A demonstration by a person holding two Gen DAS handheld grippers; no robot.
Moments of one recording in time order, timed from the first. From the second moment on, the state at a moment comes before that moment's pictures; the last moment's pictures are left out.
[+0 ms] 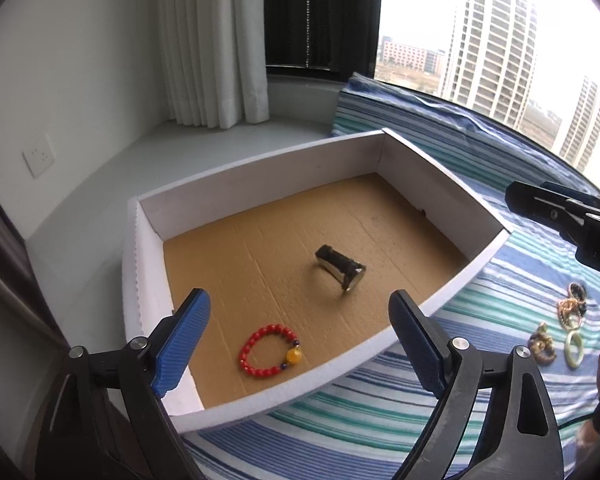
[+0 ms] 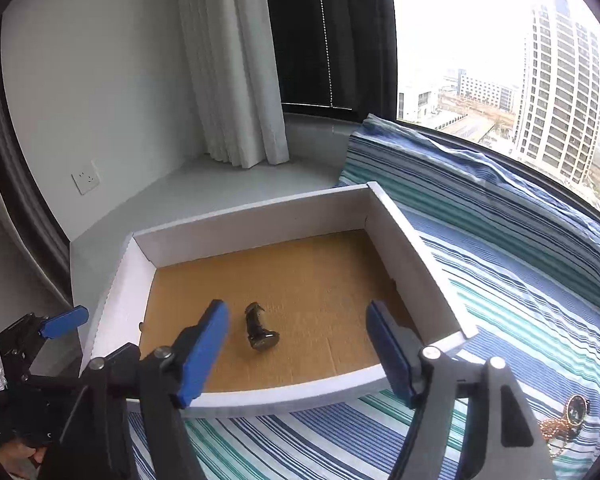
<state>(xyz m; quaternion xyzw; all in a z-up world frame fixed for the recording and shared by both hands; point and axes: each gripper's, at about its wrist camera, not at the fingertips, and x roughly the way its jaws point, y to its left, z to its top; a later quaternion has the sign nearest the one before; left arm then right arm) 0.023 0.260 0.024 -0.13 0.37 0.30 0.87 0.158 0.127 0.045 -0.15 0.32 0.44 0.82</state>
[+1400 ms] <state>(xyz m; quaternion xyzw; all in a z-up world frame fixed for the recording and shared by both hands) -0.010 0.050 -0.022 -0.09 0.40 0.07 0.91 0.015 -0.183 -0.039 -0.07 0.38 0.20 0.90</state>
